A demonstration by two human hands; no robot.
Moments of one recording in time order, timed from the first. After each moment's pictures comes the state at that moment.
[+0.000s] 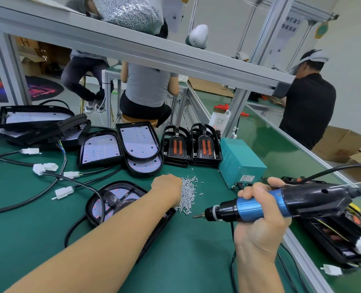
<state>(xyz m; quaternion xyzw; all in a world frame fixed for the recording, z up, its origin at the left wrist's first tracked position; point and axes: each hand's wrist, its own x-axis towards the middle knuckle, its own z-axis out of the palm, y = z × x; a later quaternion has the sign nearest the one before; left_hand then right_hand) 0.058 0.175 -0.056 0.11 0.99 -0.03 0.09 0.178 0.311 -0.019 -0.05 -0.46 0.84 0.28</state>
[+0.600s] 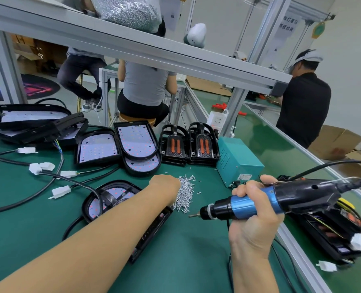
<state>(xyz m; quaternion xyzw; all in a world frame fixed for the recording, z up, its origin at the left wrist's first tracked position) 0.057 0.170 -0.054 0.16 0.98 -0.06 0.09 0.165 0.300 -0.019 0.02 -0.44 0.81 0.39</state>
